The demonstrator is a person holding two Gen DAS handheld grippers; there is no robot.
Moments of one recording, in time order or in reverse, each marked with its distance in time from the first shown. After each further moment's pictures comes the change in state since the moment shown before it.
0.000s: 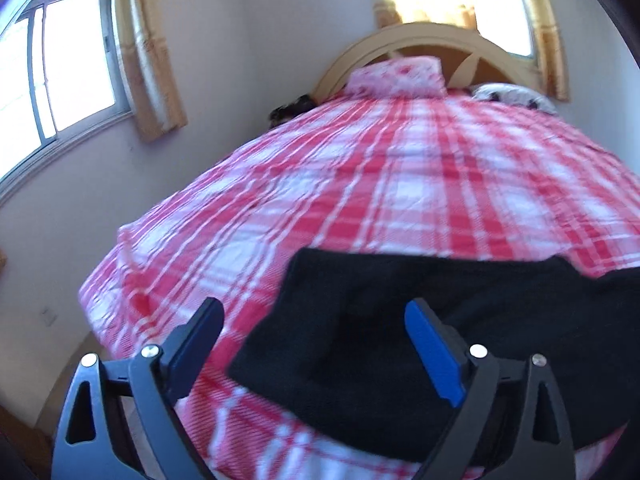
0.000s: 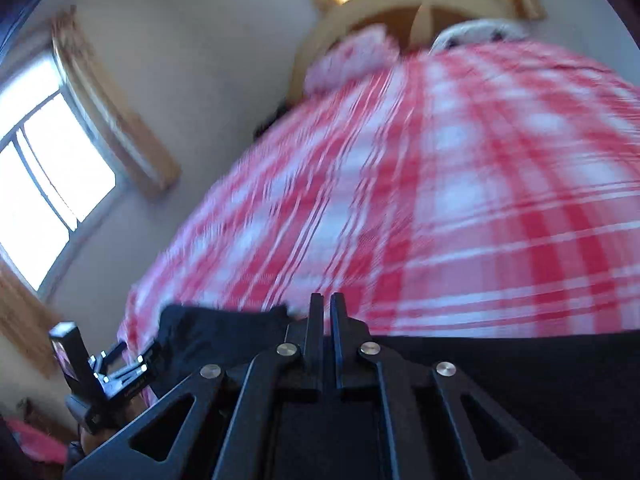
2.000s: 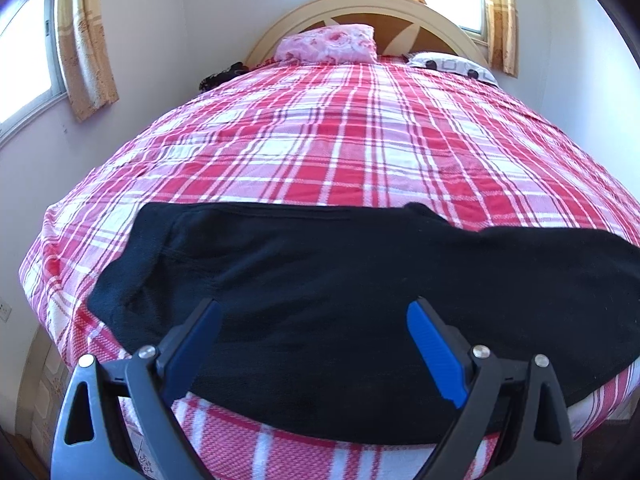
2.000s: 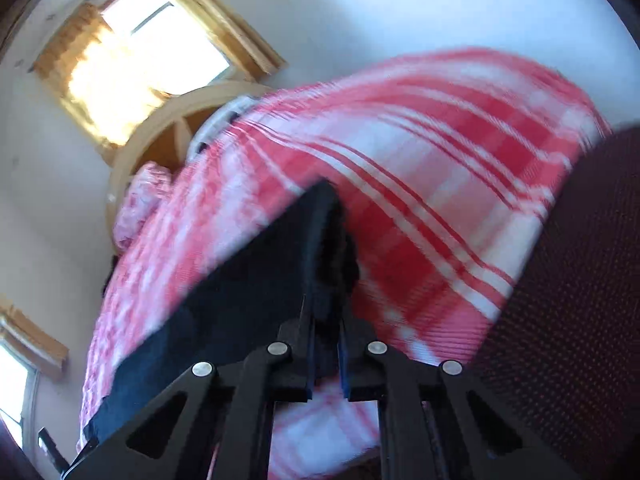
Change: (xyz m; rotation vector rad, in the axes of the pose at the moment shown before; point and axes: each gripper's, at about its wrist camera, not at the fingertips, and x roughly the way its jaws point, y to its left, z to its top) left arm -0.019 -0.087 -0.016 0.020 0.155 -0.179; right arm -0.289 -0.256 -0.072 0.460 -0.277 -0.511
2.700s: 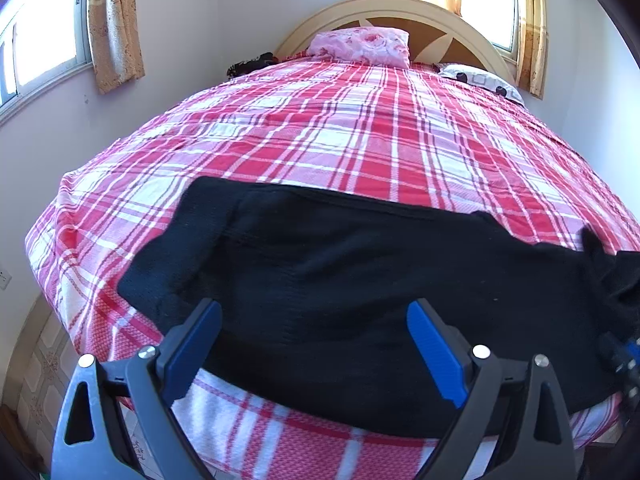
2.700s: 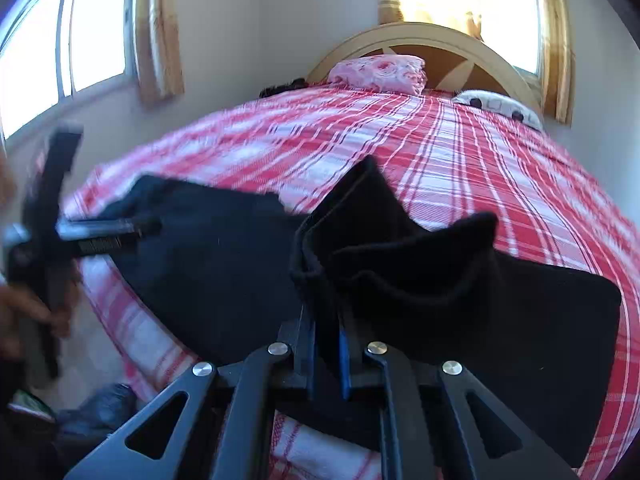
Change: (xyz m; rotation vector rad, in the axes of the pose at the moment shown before) left arm 0.012 0.053 -0.007 -0.088 0.009 0.022; right arm 0.048 0.347 -0.257 -0.989 0.182 0.322
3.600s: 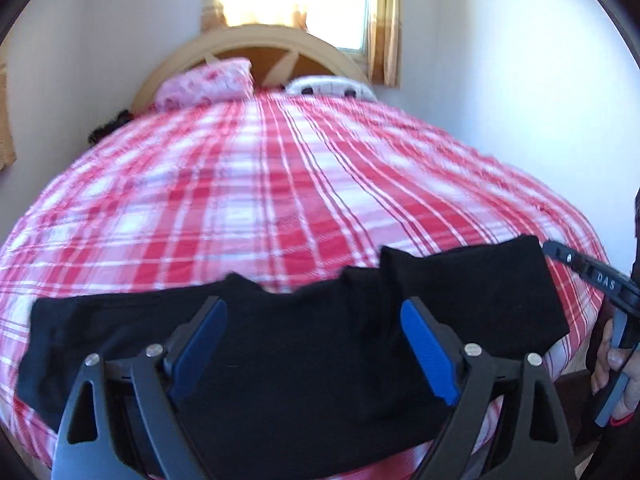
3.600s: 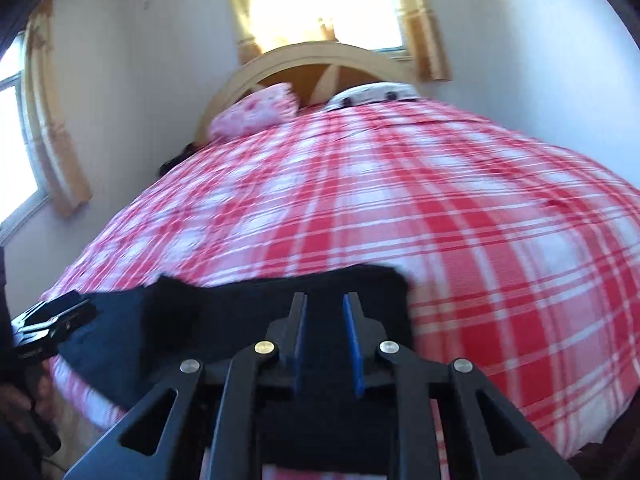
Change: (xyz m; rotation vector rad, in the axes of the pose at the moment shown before) left arm -0.041 -0.143 0.022 0.295 -0.062 -0.428; right arm -0.086 -0.172 -0.028 0.443 -0.129 -0.234
